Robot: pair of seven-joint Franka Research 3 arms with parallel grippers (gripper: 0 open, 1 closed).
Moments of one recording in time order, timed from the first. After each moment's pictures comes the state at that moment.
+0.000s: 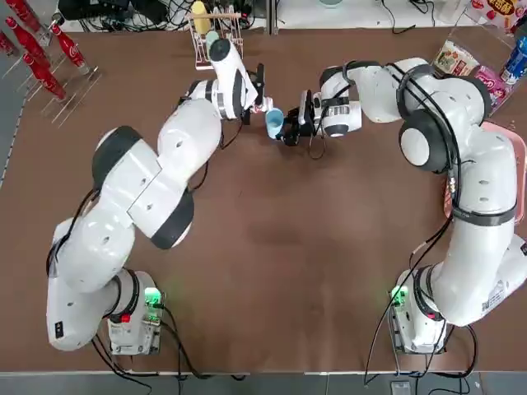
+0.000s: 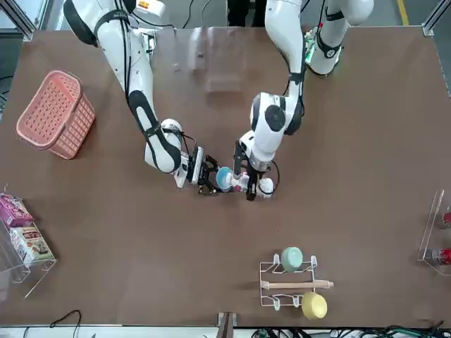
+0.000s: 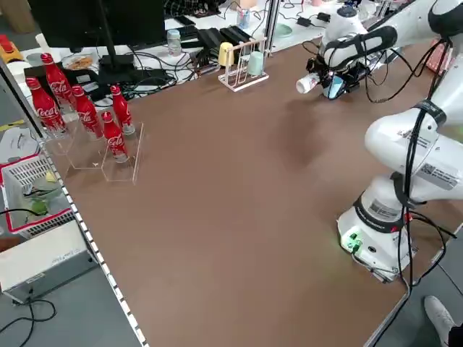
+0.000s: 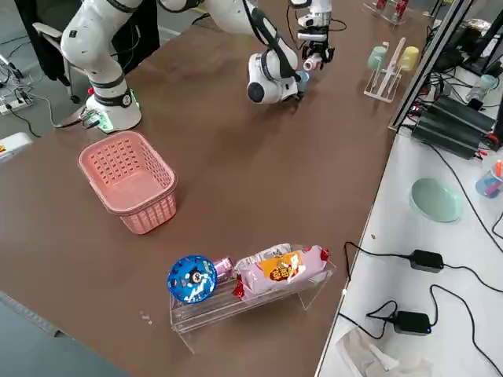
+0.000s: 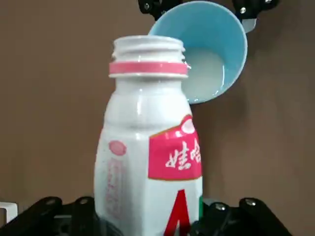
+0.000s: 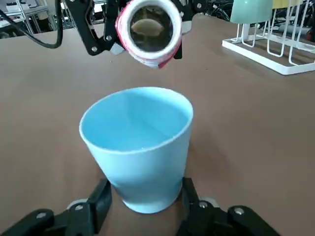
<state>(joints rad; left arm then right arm) -1.35 0.80 0.80 -1.77 -1.00 2.49 1.63 0.46 0.77 0.13 -1.84 1.96 2.42 -2.54</state>
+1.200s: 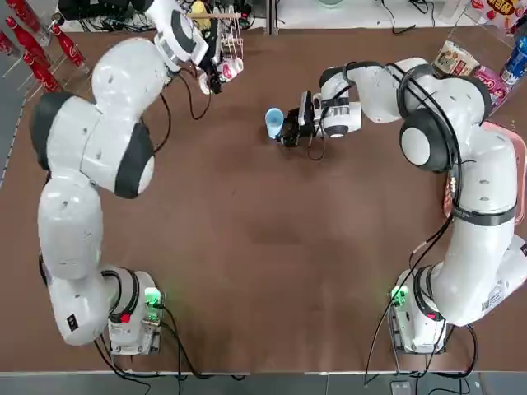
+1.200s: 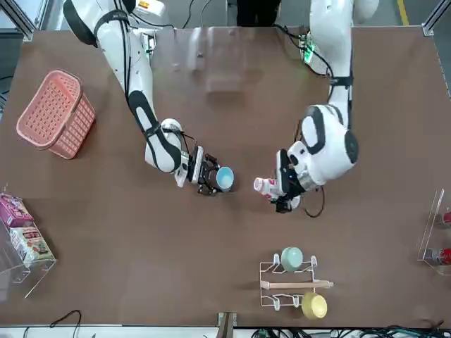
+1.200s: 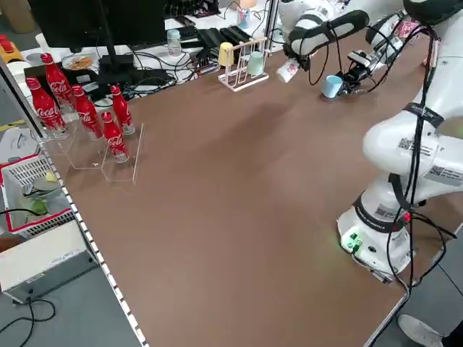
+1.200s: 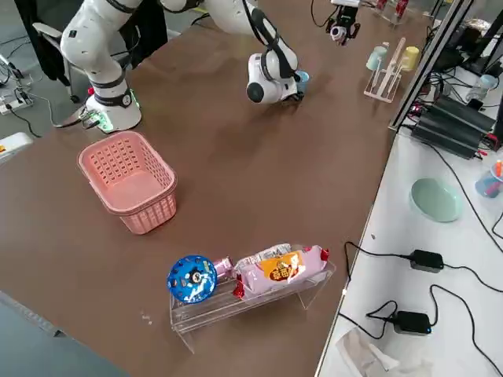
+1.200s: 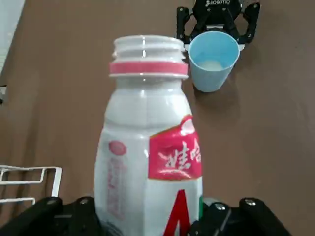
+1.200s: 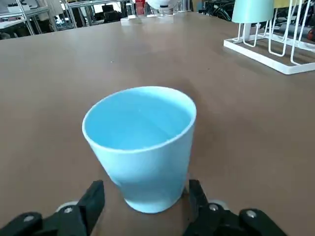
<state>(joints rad) -0.99 0.56 0.74 -1.80 -1.16 2.18 2.00 0.46 0.77 0.14 -1.84 1.96 2.42 -2.54</state>
